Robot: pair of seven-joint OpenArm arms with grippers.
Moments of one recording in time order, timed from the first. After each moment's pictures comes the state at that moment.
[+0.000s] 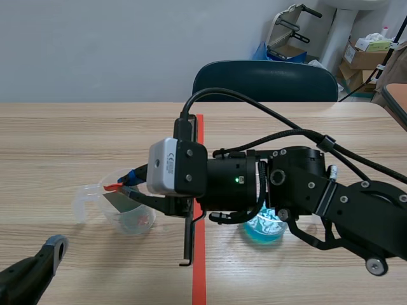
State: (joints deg) left arm 70.9 -32.4 -8.6 132.0 -18.6 1.1 -4.7; right arm 15.6 21.3 -48.8 76.8 -23.5 28.9 39.5
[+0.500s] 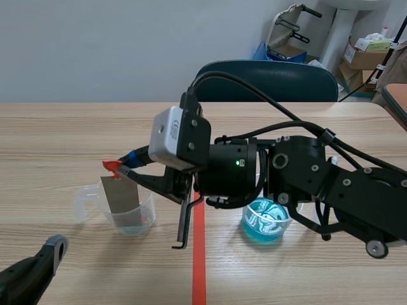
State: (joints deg) left arm 70.9 -32.4 -8.6 132.0 -18.6 1.1 -4.7; right arm 17.7 21.2 -48.8 76.9 -13.8 30.5 36.1
